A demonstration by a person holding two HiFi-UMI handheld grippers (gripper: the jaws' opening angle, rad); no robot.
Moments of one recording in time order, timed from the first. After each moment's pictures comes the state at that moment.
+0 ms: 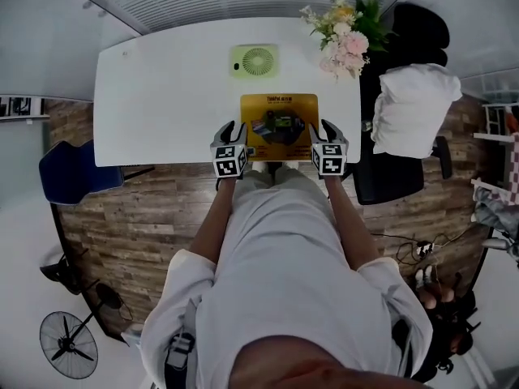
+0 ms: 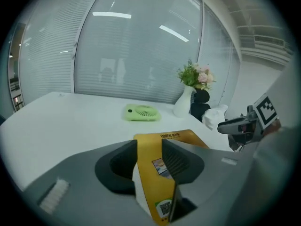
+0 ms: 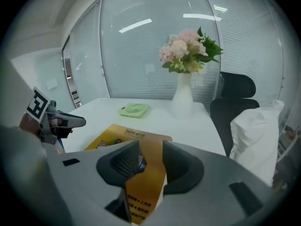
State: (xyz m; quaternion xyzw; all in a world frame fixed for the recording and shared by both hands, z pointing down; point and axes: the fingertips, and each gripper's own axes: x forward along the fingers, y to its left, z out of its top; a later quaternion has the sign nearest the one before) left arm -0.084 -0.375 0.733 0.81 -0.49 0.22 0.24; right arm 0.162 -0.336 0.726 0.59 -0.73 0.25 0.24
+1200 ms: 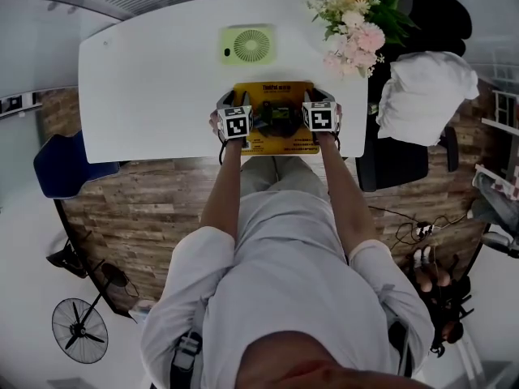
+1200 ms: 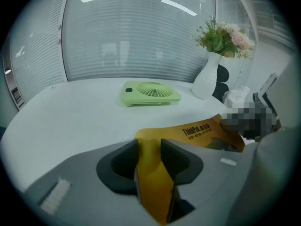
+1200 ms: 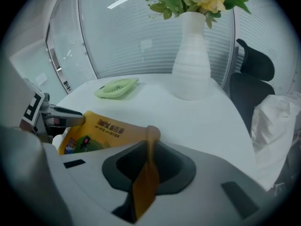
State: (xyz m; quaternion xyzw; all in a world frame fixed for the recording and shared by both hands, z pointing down) left arm -0.057 -0.451 0.822 0.76 -0.50 0.33 0.27; right arm 0.166 -0.419 0.826 0.56 -0.69 0.34 0.32
